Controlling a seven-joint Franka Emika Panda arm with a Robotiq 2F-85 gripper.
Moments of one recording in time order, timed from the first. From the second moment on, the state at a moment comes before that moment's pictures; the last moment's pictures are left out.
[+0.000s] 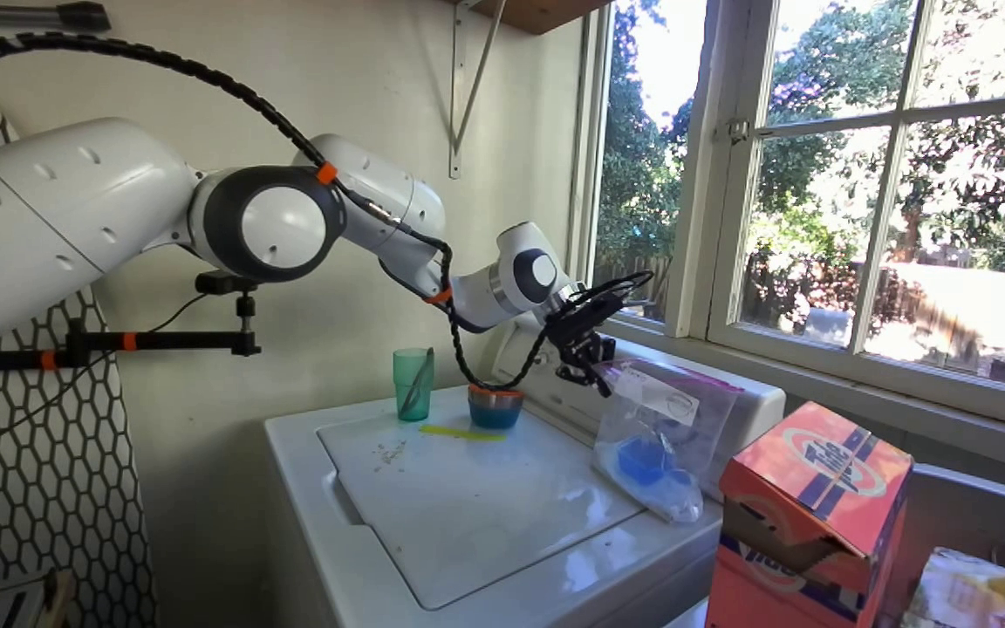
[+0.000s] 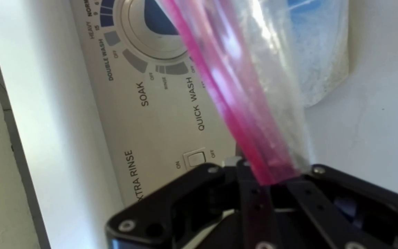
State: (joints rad) arm 0.19 0.93 -0.01 -1.04 -0.57 2.37 -0.75
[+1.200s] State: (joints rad) arm 0.19 1.05 -0.03 -0.82 -0.51 2.24 -0.75
